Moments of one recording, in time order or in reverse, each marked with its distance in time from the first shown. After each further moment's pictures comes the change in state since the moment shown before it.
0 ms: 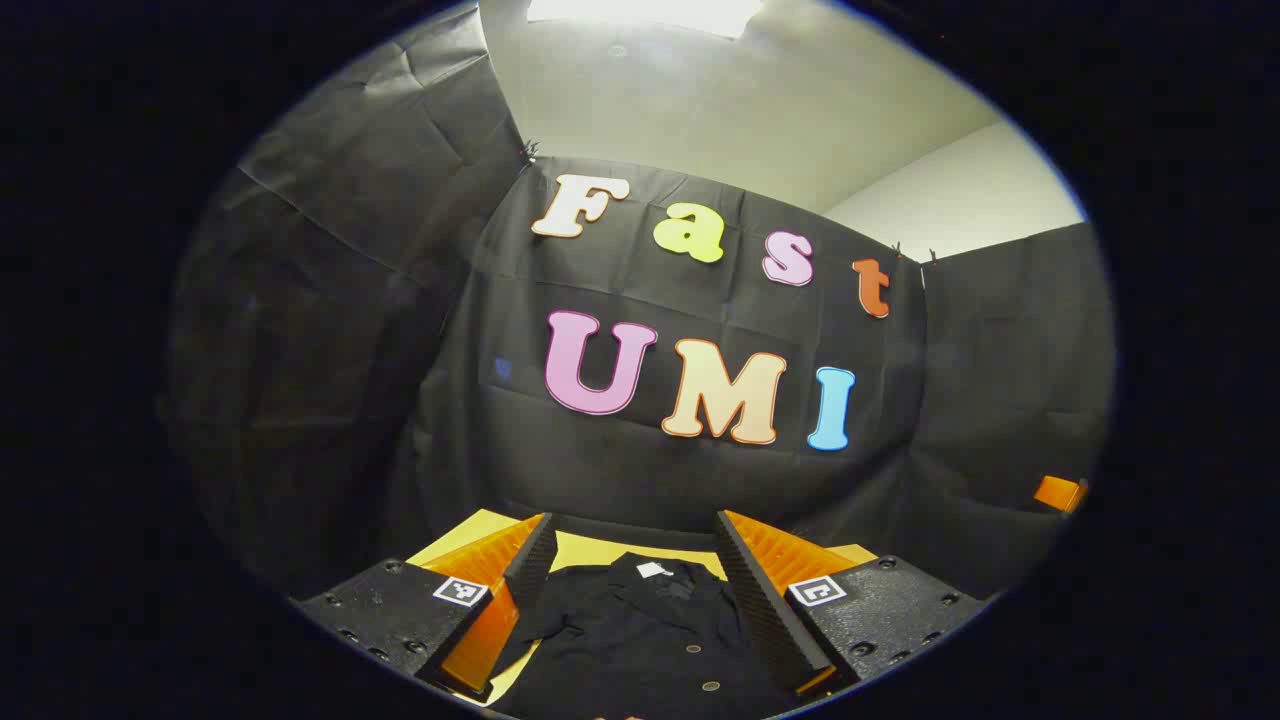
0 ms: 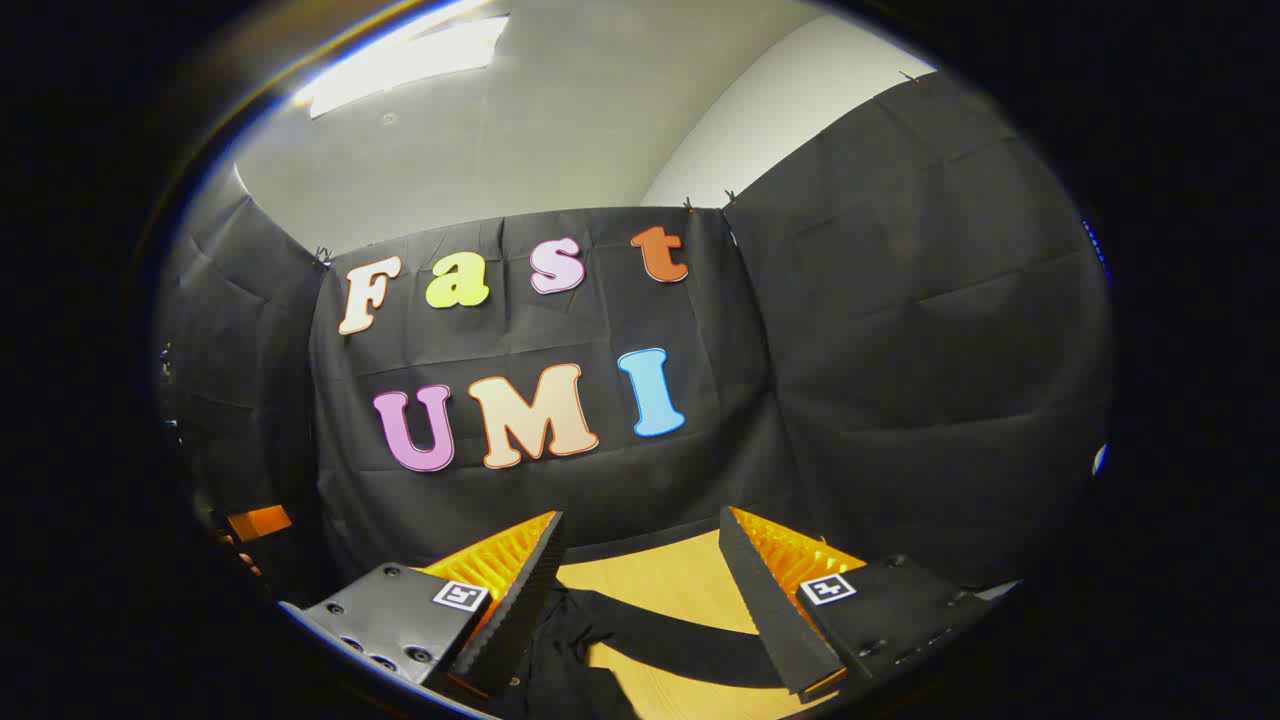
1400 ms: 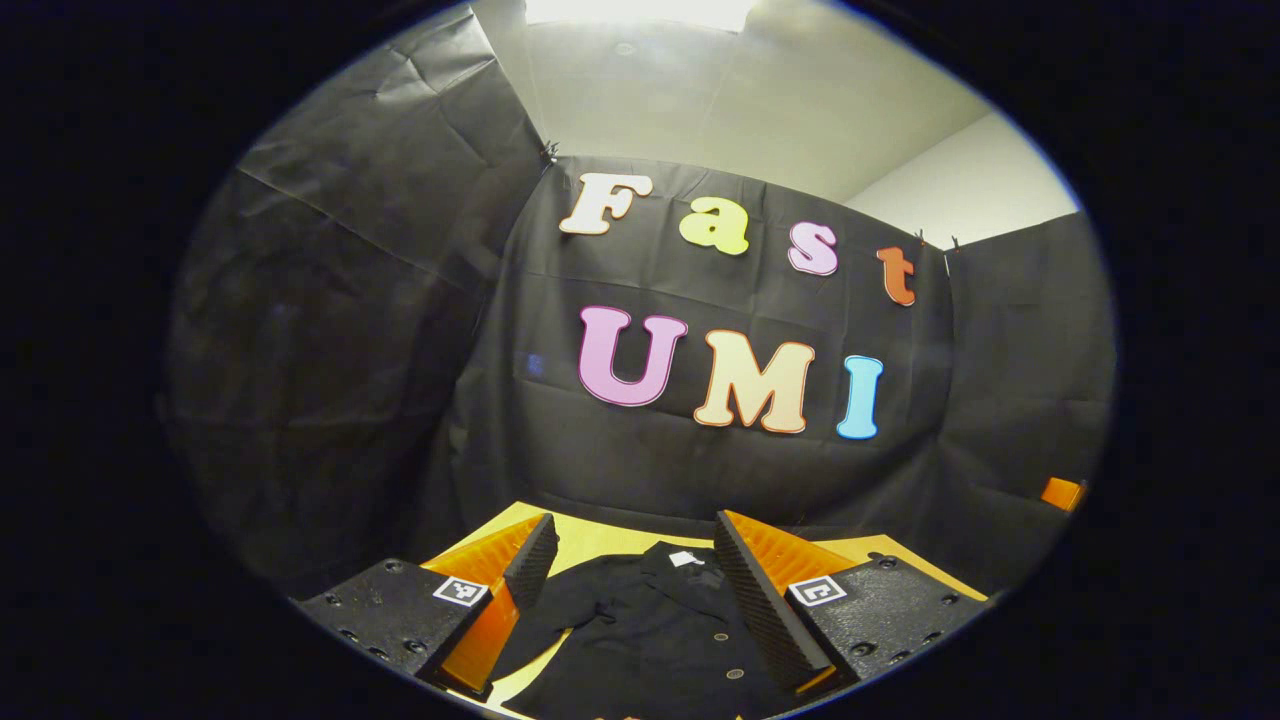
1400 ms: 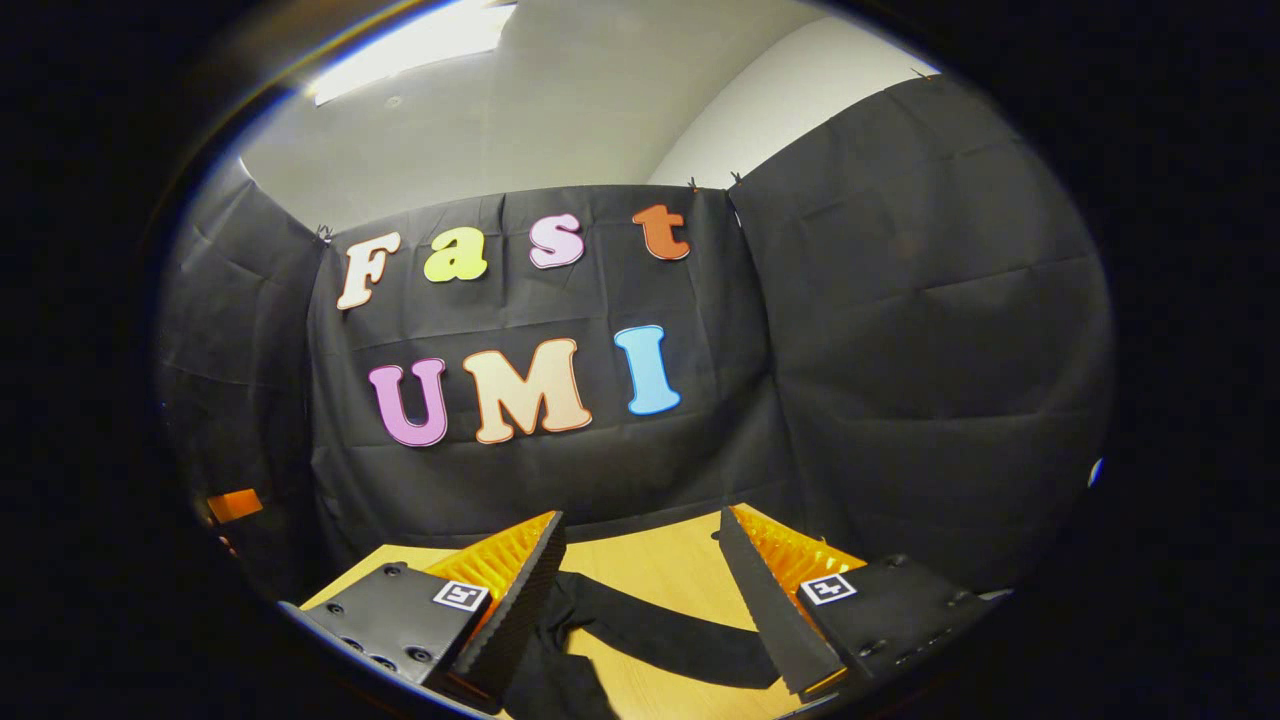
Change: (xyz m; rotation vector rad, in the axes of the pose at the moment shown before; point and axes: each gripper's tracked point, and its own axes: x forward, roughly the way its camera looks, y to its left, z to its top) left arm -0.020 0.021 -0.009 0.036 0.030 0.094; right arm 0.012 -0.022 -0.020 -0.034 0.066 -0.012
